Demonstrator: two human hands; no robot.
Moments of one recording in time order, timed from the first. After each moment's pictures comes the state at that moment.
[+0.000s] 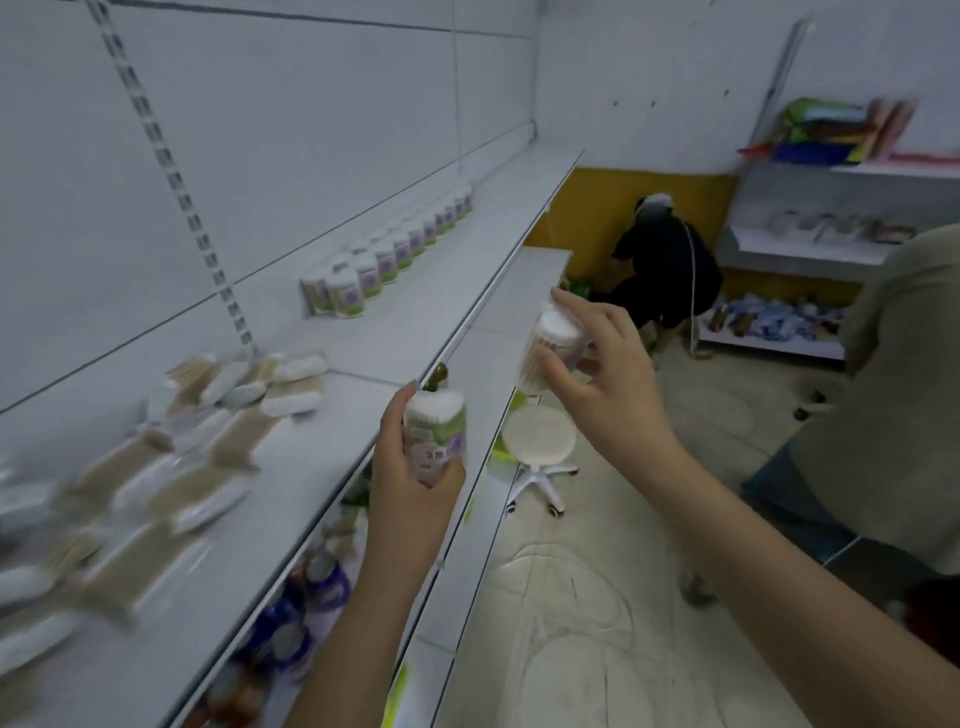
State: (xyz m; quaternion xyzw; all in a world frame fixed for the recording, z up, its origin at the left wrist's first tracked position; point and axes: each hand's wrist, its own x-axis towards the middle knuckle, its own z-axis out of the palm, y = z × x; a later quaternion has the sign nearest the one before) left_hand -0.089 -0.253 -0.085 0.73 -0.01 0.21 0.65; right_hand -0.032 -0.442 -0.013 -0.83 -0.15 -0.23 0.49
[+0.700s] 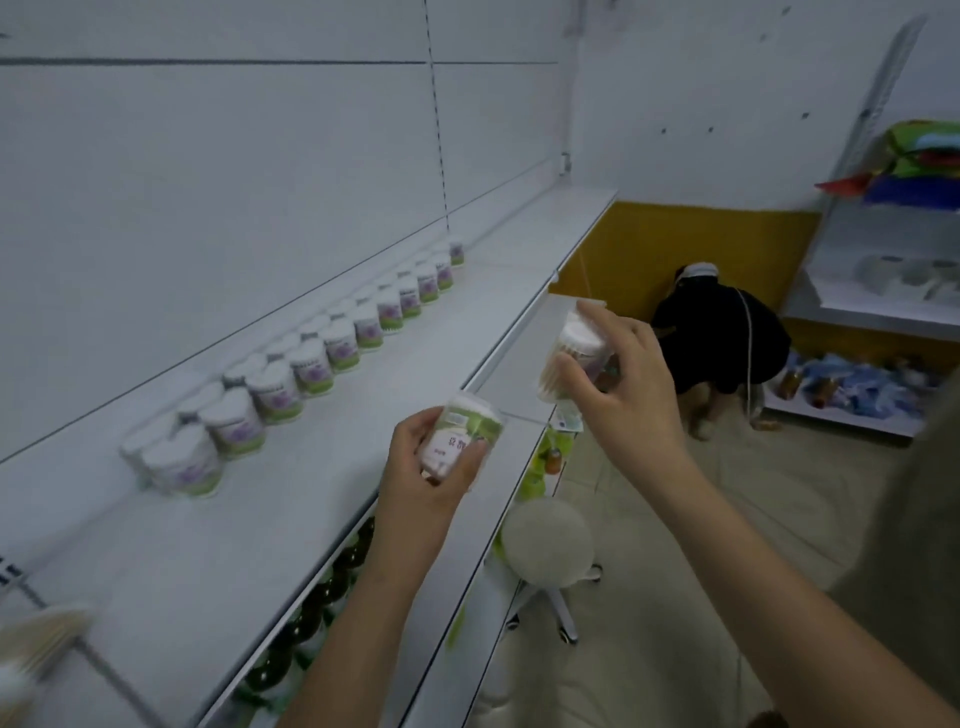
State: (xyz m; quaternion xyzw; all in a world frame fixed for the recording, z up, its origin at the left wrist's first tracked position) left_hand 0.281 -0.370 -0.062 0.72 0.06 0.19 0.66; right_hand 0.344 -0.555 -0.003 -0.81 -0.16 -0.23 0.51
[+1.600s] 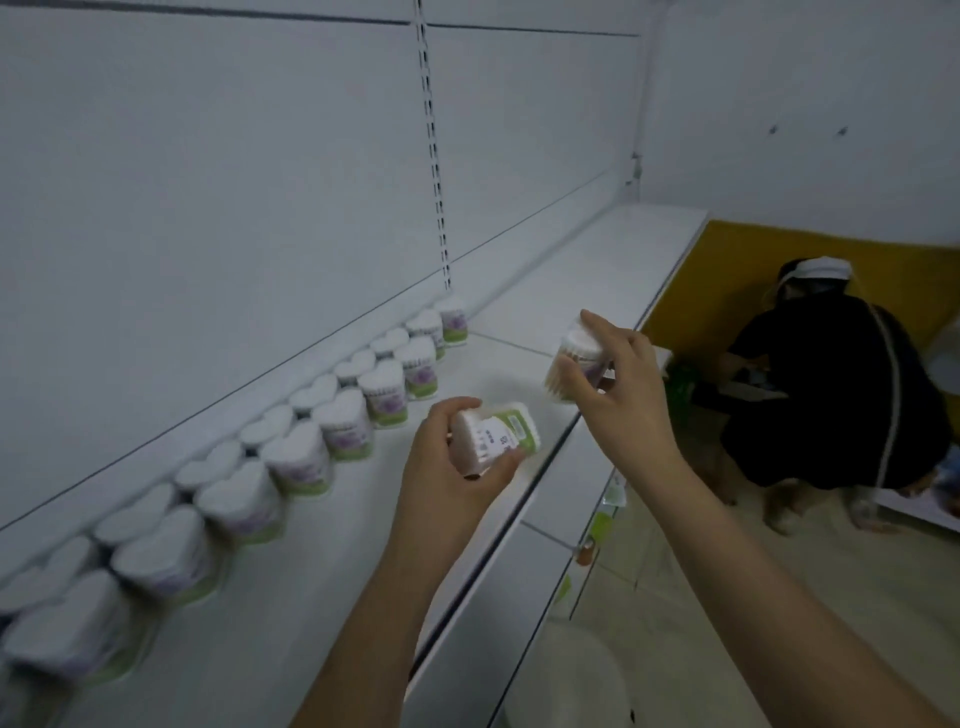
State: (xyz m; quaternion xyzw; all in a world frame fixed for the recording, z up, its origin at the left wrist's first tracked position) left_hand 0.683 -0.359 -0.073 0.77 0.08 0.22 0.59; right_hand 0.796 -0.520 -0.048 -0.81 -0.18 -0.17 0.53
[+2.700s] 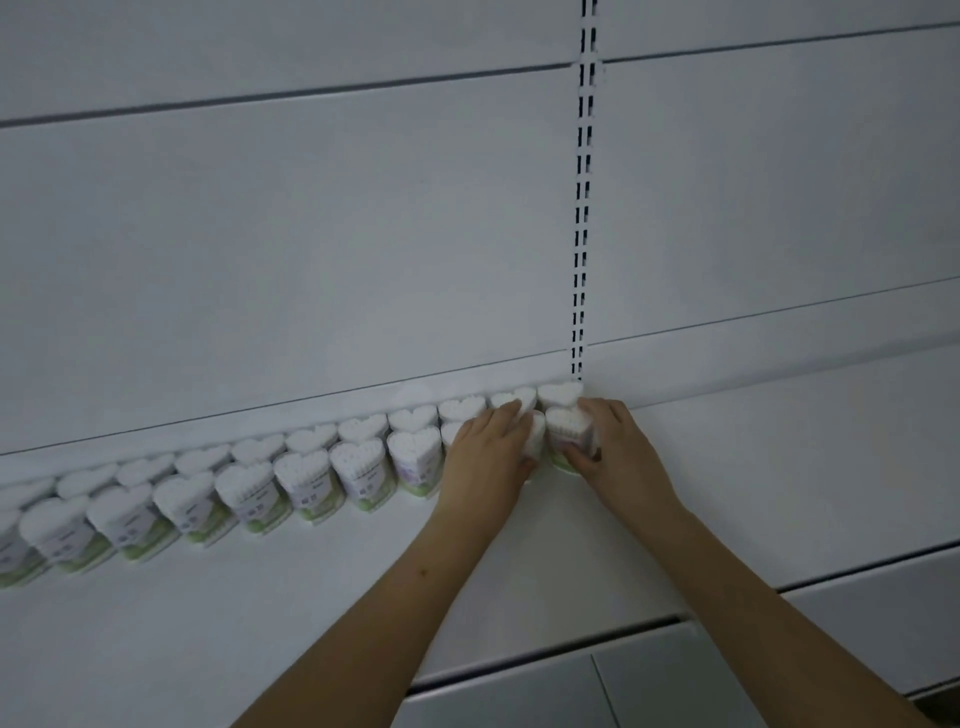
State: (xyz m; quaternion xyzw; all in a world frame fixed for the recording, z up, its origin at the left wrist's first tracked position) left_hand 0.888 -0.333 -0.086 0.92 0.29 0.25 -0.05; right_hand 1.050 -0.419 -0.105 -0.73 -0.54 0.00 0.43
